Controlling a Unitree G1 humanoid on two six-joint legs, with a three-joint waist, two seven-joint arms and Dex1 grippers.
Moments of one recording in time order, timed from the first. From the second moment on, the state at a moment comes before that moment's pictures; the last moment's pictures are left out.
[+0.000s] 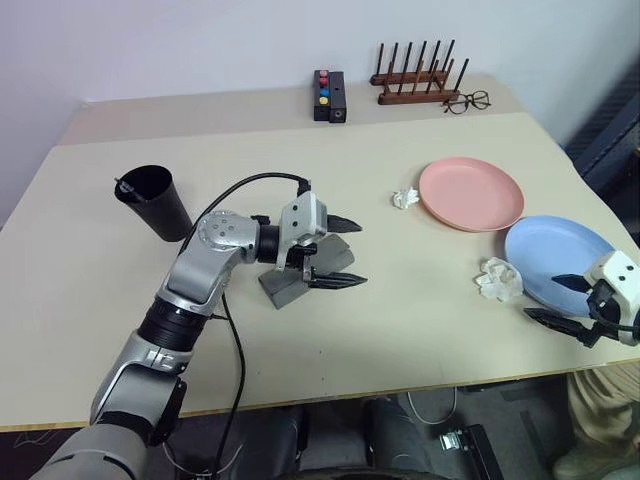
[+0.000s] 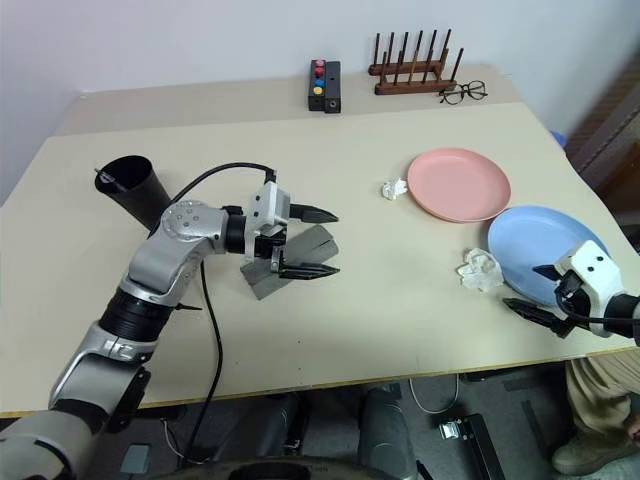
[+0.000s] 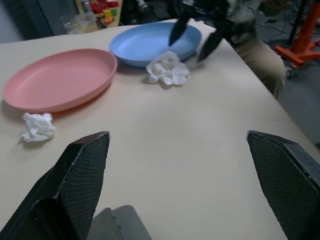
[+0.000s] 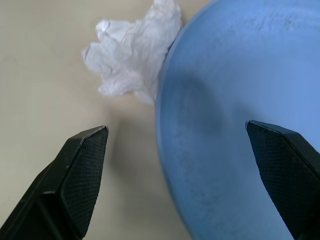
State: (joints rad) left arm -0.65 0.41 -0.26 0.00 -0.28 0.30 -1.20; right arm 0.04 -1.01 -0.38 0.23 0.28 0.25 1.10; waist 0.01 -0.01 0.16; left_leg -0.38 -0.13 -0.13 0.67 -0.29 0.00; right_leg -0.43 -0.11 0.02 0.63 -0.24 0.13
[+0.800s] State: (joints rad) left arm -0.64 0.44 -0.29 0.00 -0.29 0.29 -1.30; right arm -0.03 -1.01 -0.33 0.31 0.25 0.20 1.06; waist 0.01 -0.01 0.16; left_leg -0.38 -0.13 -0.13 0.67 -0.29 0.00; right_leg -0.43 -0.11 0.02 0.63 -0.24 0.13
